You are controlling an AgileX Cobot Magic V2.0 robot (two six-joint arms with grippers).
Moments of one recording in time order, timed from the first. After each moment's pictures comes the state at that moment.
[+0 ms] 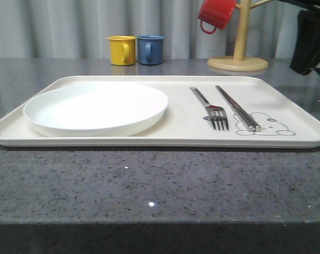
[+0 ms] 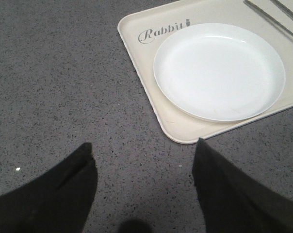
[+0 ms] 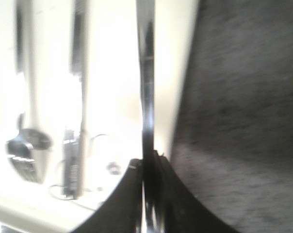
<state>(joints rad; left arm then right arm) -0.41 0.60 -0.84 0.11 0.94 -0.03 0.08 1.70 -1.49 0.29 1.22 -0.04</state>
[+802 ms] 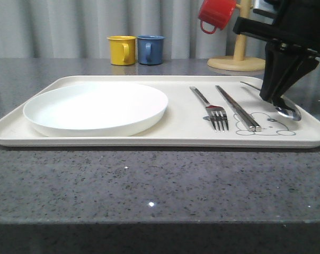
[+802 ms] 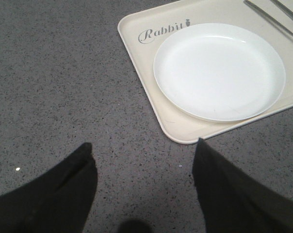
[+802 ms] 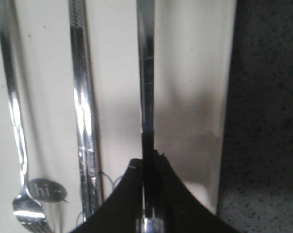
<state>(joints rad) -0.41 0.60 -0.84 0.11 0.94 -0.03 0.15 1.76 -1.42 0.29 1.08 0.16</state>
